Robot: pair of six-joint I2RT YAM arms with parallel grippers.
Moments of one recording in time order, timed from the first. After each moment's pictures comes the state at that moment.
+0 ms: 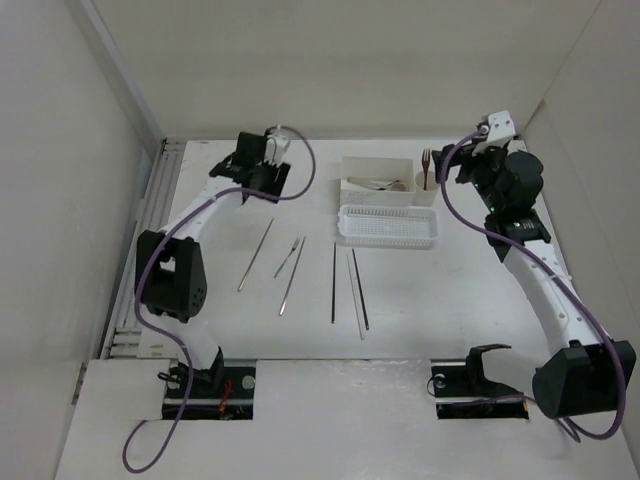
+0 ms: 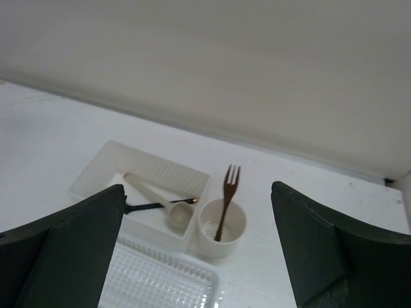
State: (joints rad) left arm -0.34 1.80 1.53 -0.49 -0.02 0.17; right arm 0.08 1.15 1.02 0.18 -0.18 -0.09
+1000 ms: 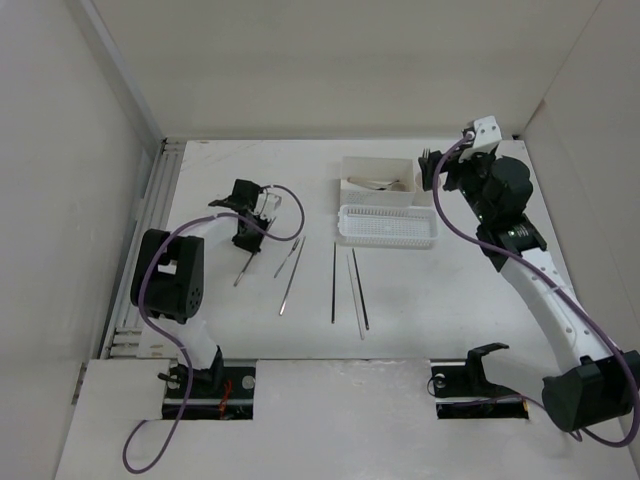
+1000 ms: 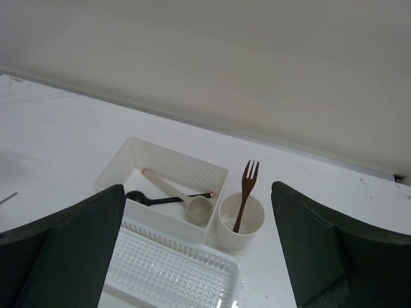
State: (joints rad) left arm -0.24 1.74 1.05 -0.49 0.04 0.19; right arm 0.24 1.10 1.03 0.08 -0.05 -0.08
